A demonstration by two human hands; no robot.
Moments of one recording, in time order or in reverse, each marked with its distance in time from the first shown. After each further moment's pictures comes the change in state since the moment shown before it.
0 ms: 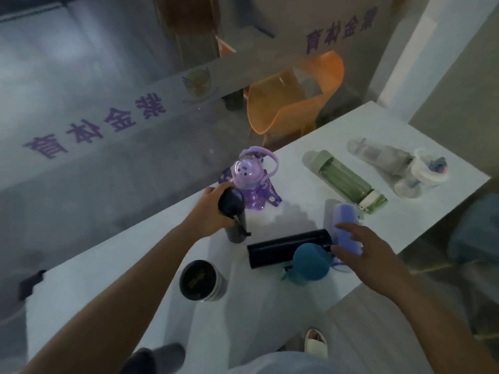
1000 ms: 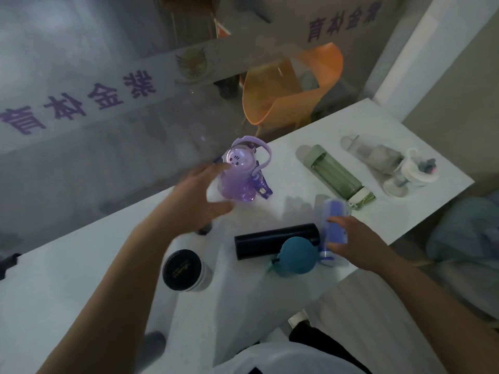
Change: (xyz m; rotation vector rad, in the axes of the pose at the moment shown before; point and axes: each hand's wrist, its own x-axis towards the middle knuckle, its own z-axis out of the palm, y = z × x) left_hand -0.053 0.074 -0.044 0.067 0.015 0.023; right_hand 0.055 0.038 -0.006 -0.410 -0.181 -0.052
